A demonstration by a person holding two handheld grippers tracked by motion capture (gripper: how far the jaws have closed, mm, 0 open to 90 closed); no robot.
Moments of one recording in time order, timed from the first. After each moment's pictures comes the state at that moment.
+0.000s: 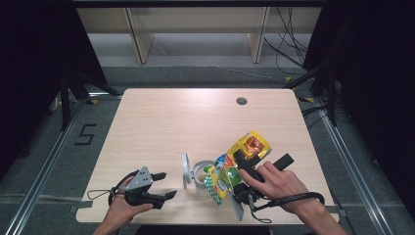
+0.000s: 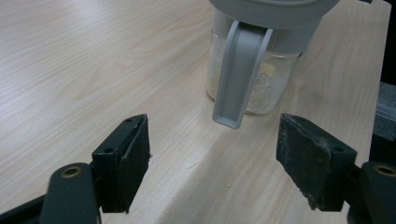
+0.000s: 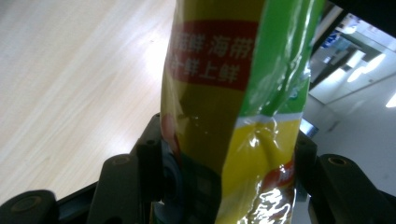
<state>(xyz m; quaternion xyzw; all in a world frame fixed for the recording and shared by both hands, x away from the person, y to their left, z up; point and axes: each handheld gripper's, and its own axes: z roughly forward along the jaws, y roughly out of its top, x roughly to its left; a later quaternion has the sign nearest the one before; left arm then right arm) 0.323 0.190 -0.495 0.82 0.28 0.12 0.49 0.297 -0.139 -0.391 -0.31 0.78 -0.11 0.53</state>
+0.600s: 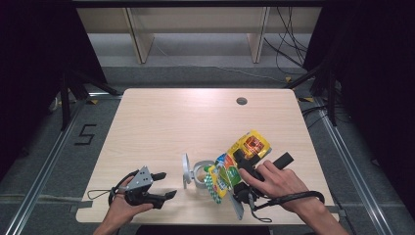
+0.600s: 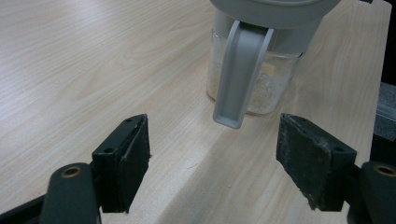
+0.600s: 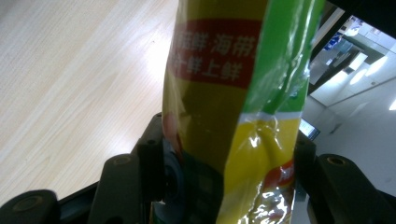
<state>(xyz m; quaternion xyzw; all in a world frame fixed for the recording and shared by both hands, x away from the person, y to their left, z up) 0.324 0.191 -0.495 0.82 0.27 0.13 0.48 0.299 -0.139 -0.389 -0.33 0.77 -0.11 0.53</state>
